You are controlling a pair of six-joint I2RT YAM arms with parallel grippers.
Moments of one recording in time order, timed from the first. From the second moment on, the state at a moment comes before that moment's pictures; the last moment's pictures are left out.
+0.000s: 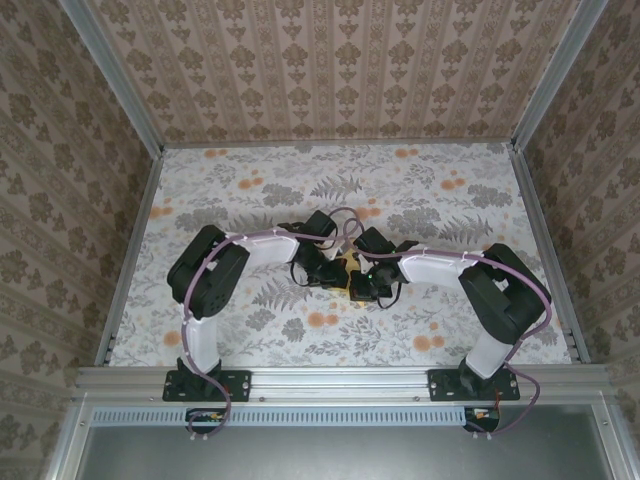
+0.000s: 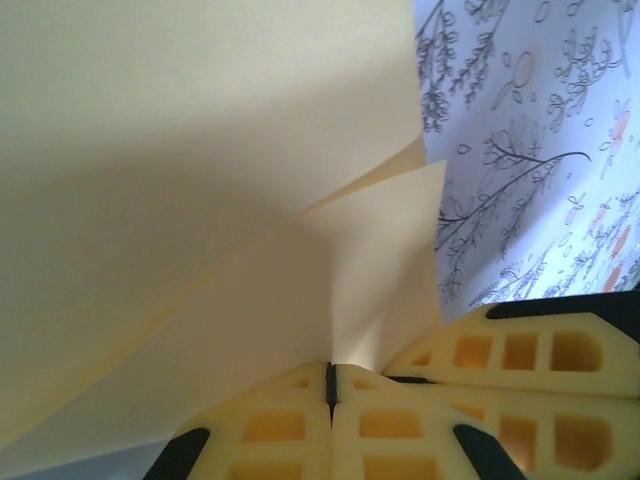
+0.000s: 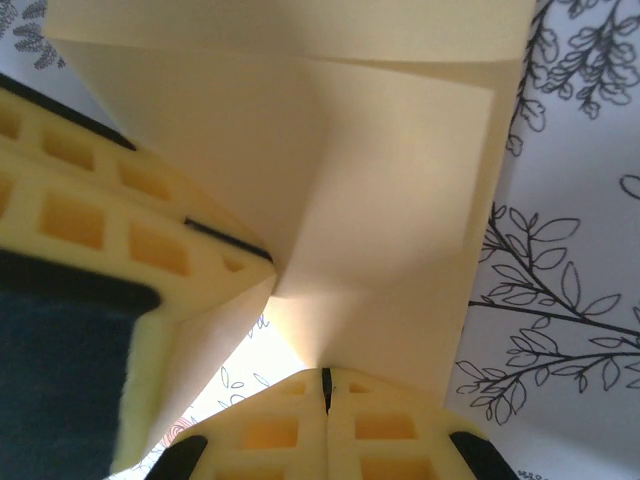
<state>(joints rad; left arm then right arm) -0.76 1.95 1.15 -0.46 0.62 -0.51 0.64 1.70 0.88 -0.44 -0.32 0.63</state>
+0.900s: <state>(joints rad) -0.64 1.92 1.09 -0.44 0.63 -0.36 0.64 1.70 0.88 -0.44 -0.32 0.62</state>
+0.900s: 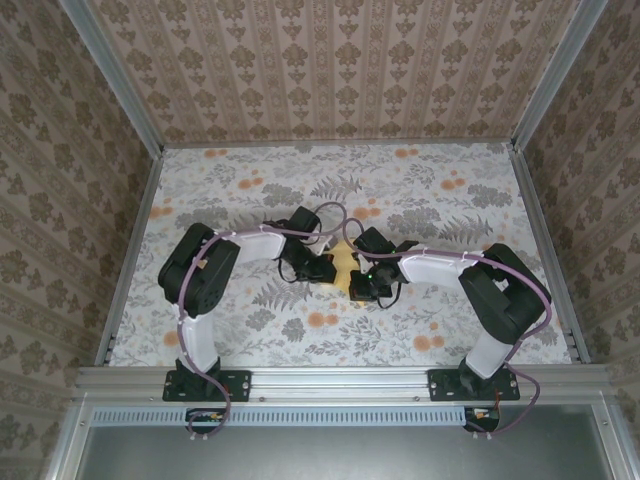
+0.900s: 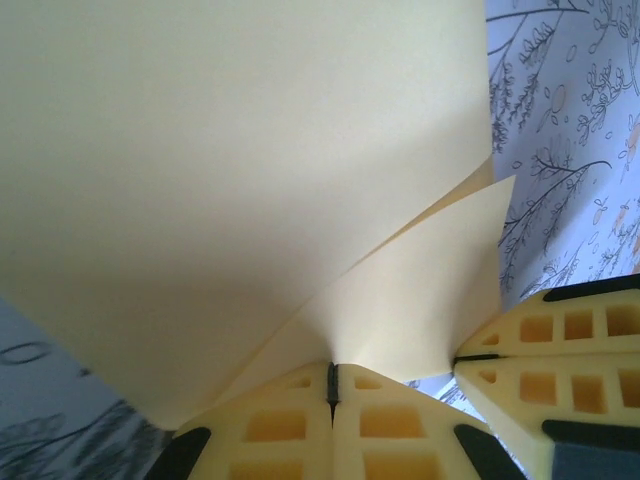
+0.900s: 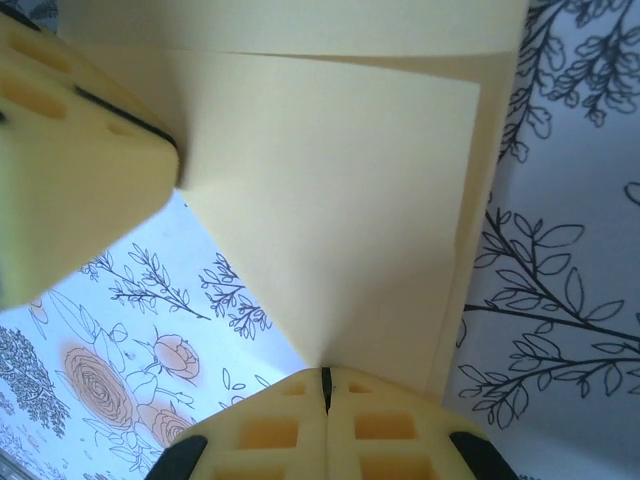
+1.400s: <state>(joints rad) -0.50 1.92 1.11 -0.49 0.63 -0.30 0.64 1.70 0.88 -0.42 -0.30 0.62</state>
